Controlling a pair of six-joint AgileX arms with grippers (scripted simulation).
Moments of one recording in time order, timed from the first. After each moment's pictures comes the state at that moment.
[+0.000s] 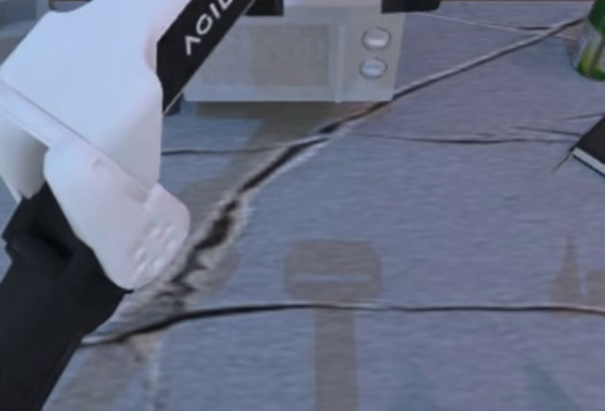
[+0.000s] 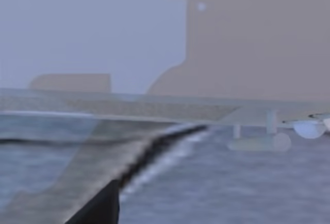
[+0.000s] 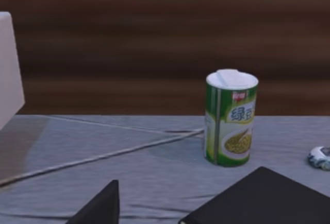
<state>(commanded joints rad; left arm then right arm) -0.70 2.55 2.90 -1.50 -0.33 -0.64 0.00 0.00 0.00 0.00 0.00 0.00</state>
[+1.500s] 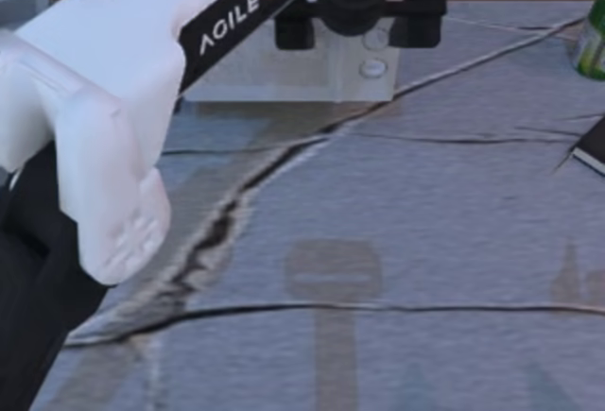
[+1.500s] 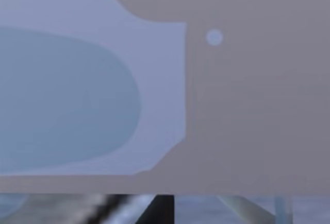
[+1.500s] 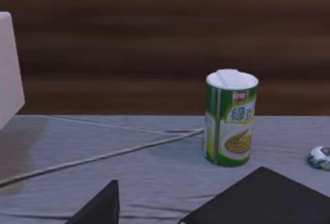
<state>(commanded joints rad) -0.65 2.53 2.56 -1.17 -0.31 -0.59 0.00 0.00 0.00 0.00 0.00 0.00</state>
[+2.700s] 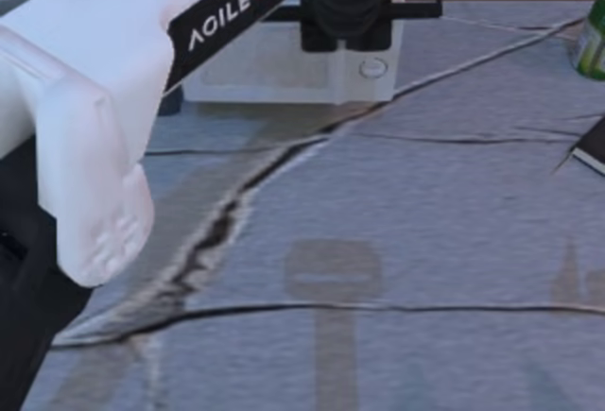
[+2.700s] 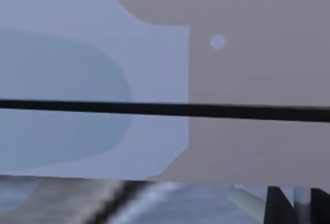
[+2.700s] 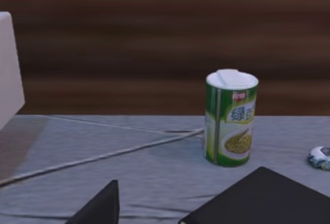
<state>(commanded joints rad) -0.68 2.43 2.41 -1.11 -0.31 -0.60 0.00 0.00 0.00 0.00 0.00 0.00</state>
